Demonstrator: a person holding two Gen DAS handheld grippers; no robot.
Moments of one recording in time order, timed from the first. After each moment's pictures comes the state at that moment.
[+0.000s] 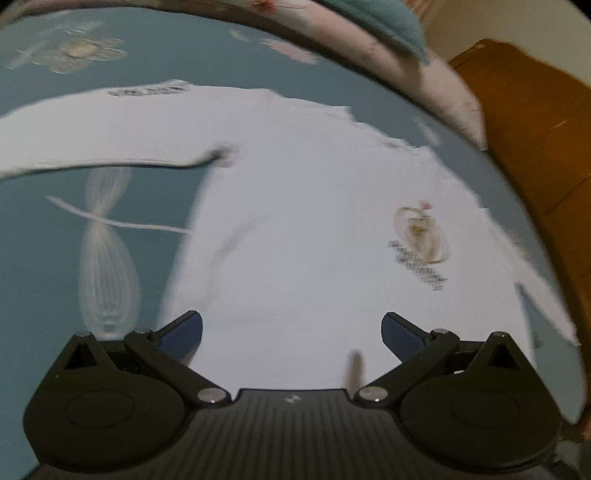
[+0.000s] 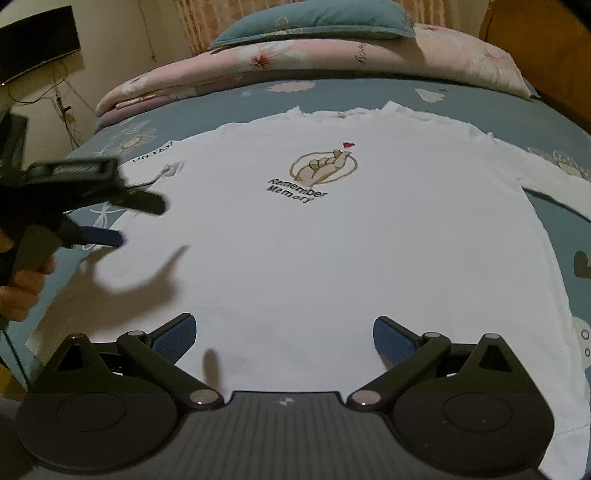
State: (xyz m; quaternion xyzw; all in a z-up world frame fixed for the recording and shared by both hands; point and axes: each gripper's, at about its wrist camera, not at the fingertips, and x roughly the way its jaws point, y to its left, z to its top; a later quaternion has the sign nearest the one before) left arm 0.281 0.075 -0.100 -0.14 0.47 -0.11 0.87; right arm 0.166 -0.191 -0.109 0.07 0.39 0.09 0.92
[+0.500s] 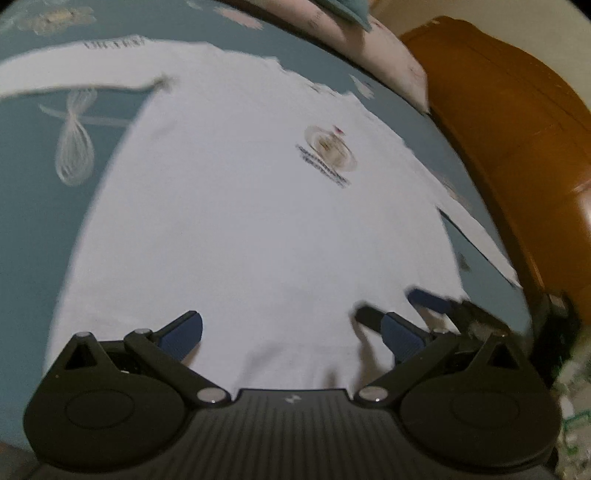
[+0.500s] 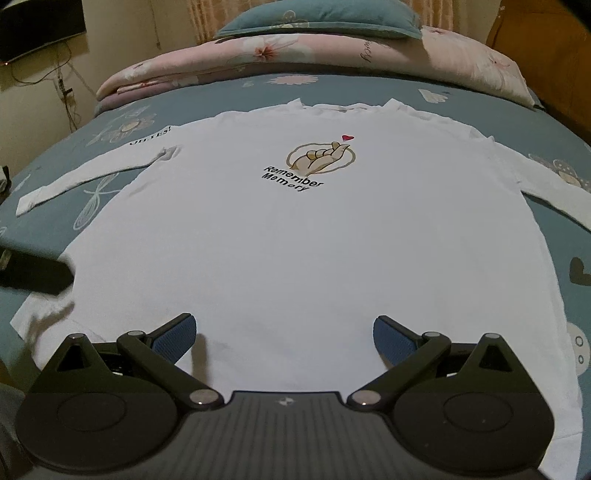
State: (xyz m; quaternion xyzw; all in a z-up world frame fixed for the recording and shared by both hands) left arm 0.175 0.047 -0.089 -0.17 0.49 -0.22 0.83; right arm 0.162 -0.193 -0.115 0.03 0.39 0.09 0.92
